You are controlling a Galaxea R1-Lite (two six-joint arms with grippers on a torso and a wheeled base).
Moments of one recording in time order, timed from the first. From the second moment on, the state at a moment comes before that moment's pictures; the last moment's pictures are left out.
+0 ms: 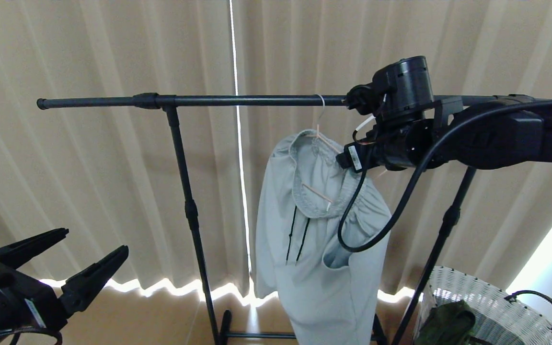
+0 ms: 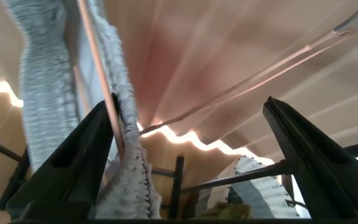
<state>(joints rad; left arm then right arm) -0.33 0.99 -0.27 -0.57 0.07 0.06 0.54 1.97 -1.66 0.22 -0.51 -0.02</state>
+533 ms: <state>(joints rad) -0.33 0.99 -0.27 -0.57 0.07 0.06 0.56 1.94 -1.57 0.04 -0.39 0.06</state>
